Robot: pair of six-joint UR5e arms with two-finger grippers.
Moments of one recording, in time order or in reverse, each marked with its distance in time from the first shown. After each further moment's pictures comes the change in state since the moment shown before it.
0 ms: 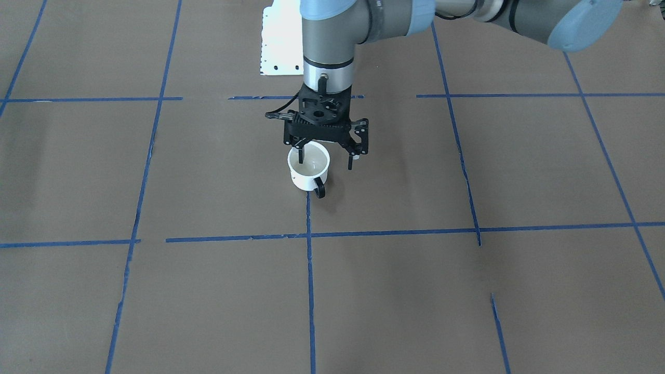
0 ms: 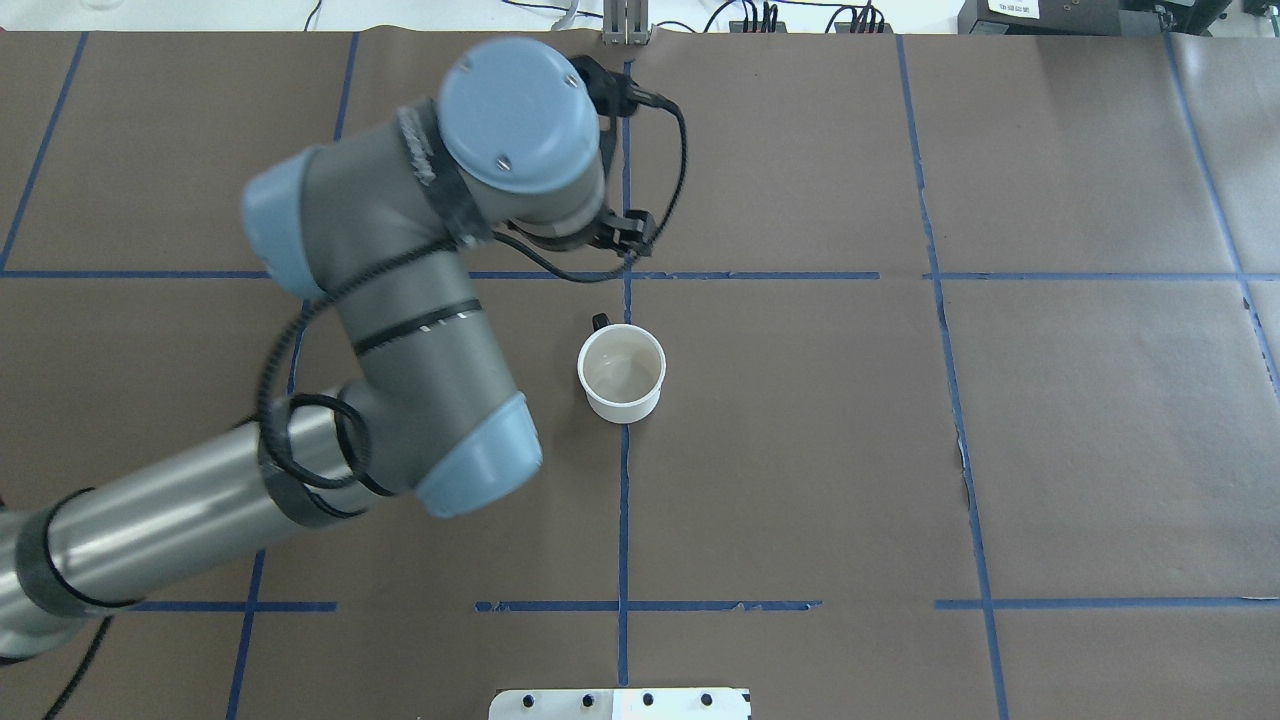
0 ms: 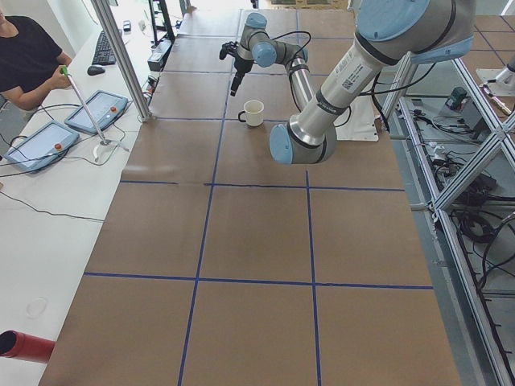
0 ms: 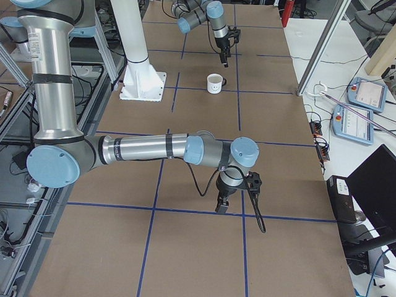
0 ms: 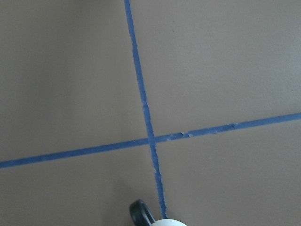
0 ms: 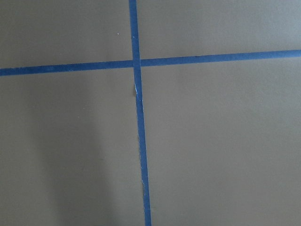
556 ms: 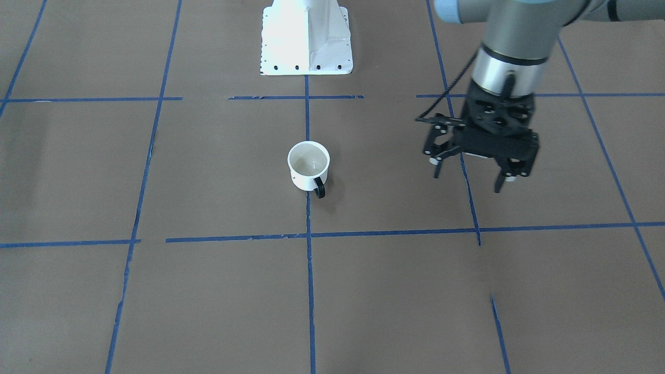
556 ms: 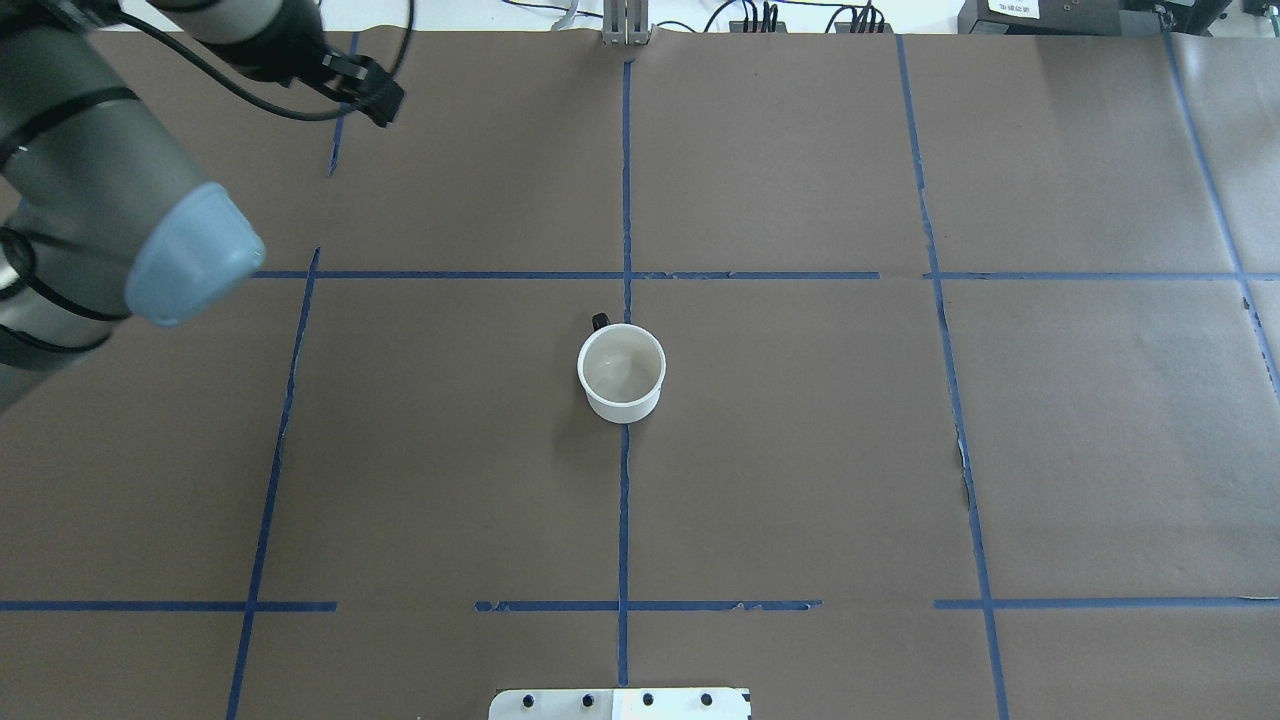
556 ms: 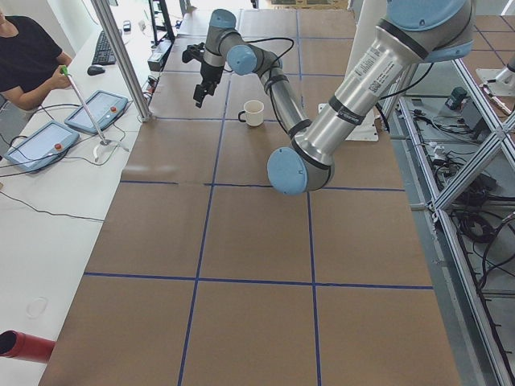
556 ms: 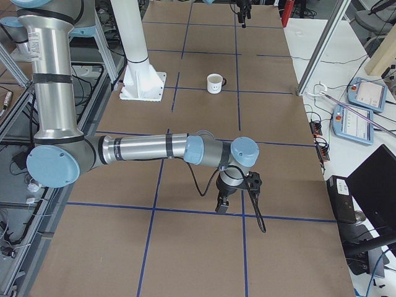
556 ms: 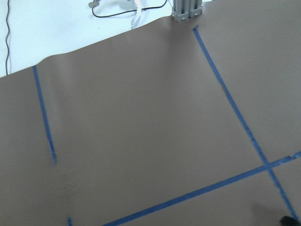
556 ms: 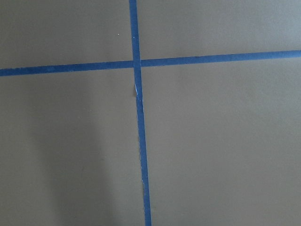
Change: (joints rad) left arm -0.368 0.229 -0.140 0.022 -0.251 0.479; right arm 0.000 0.001 0.000 0.000 0.000 0.000
